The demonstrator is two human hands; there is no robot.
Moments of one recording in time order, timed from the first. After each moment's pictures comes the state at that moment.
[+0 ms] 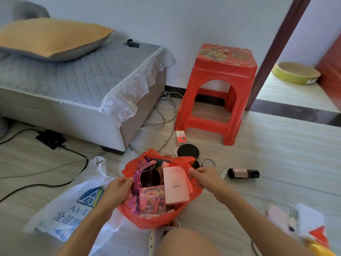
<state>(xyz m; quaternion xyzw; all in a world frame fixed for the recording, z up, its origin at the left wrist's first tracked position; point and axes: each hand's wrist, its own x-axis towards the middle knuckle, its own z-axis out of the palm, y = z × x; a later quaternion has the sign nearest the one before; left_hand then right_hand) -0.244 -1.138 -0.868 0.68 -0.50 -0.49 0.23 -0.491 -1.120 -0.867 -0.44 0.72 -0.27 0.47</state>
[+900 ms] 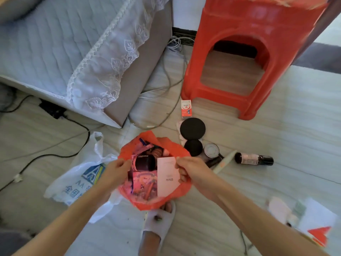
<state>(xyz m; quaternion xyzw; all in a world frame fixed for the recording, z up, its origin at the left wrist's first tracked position) -0.325 -1.232 -0.842 0.76 -0.39 -0.50 0.12 -0.530 -1.218 -0.849 -0.22 0.62 -0.24 0.72</state>
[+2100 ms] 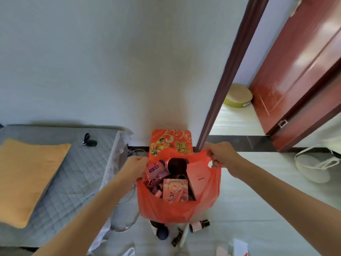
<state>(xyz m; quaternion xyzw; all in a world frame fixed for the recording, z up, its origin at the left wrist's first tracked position) -0.513 -1.453 -0.294 0.59 -0.54 -0.59 0.13 -0.731 -1.358 -0.247 -0.22 0.80 -0.37 0.42</state>
